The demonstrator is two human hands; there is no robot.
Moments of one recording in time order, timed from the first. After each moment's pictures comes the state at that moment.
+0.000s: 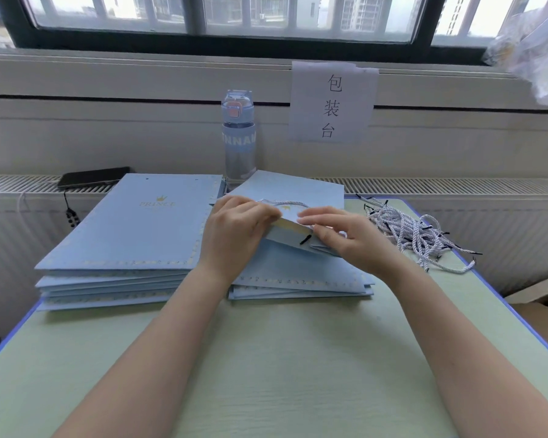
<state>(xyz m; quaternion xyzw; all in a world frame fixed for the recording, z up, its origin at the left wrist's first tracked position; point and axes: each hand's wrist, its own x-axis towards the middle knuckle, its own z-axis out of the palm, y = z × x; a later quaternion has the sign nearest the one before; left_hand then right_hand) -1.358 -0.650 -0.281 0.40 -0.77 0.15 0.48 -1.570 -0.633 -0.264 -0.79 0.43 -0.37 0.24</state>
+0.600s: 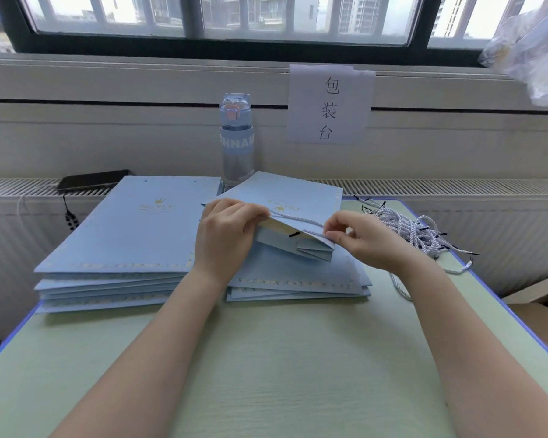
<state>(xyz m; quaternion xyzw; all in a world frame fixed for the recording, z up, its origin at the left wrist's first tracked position) -1.353 -0.656 -0.290 0.41 -0.74 0.15 0.52 -1.594 -0.640 -0.259 -0.79 0.50 -0.28 0.21</state>
